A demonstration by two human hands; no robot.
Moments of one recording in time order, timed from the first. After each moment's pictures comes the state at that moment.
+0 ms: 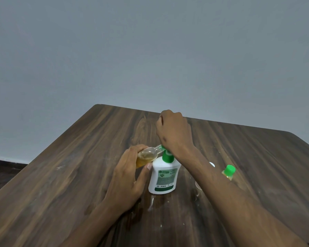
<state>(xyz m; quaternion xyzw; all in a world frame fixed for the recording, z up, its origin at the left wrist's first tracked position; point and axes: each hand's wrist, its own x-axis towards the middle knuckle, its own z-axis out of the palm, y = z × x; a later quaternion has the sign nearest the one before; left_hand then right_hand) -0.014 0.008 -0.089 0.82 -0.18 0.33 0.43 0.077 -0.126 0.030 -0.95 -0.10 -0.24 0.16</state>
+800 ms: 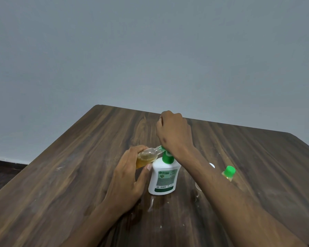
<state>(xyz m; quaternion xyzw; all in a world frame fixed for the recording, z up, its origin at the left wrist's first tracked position) -0.015 0.008 -0.089 0.82 -0.18 0.33 0.43 0.073 -0.126 0.032 -0.95 -0.10 -0.24 0.16</state>
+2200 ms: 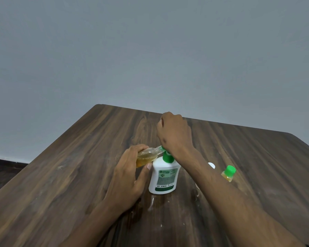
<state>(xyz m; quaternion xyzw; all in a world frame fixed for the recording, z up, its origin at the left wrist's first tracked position) -0.013 0.009 -0.090 0.82 -0.17 0.33 0.43 0.076 -0.126 0.027 -0.95 -0.10 -0.23 0.17</state>
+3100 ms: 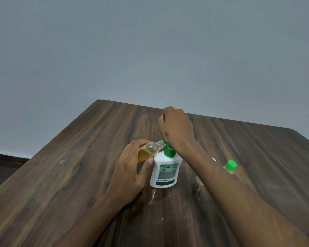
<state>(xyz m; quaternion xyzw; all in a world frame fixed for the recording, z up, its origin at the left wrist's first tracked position) -0.012 0.009 -0.091 0.82 -0.18 0.33 0.43 0.081 -0.127 0.024 -0.95 -0.10 -0.24 0.16</state>
